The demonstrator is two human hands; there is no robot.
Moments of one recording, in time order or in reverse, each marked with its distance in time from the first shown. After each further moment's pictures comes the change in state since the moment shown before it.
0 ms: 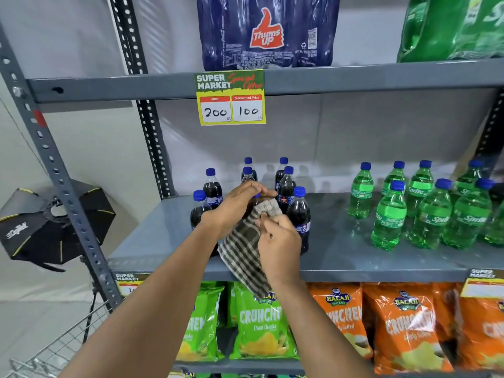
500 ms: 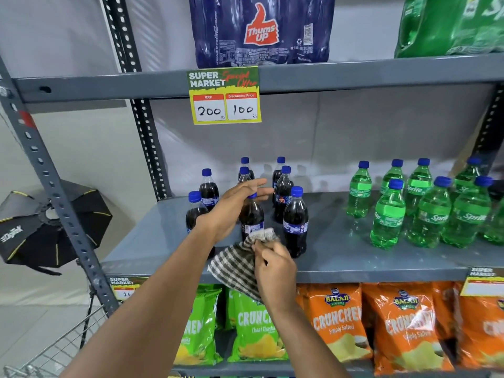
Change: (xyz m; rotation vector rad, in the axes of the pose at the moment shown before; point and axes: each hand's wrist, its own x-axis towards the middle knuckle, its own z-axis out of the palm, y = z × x) left_hand -0.001 -0.001 -0.001 0.082 0.025 -0.001; right_hand -0.044 0.023 0.002 -0.117 -0.069 -0.007
